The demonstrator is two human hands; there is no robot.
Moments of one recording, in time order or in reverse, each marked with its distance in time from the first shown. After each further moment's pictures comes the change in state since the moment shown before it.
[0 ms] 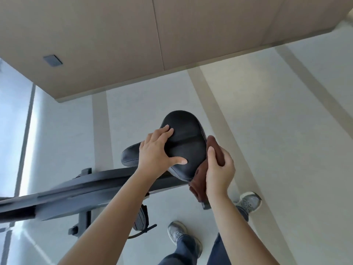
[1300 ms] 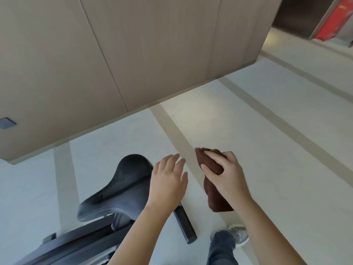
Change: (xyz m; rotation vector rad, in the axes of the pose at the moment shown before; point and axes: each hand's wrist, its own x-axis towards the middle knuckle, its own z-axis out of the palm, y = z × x) left_hand -0.006 0.161 0.023 0.220 0.180 0.507; right_hand 0.061 -0.100 -0.141 -0.538 -0.181 -0.434
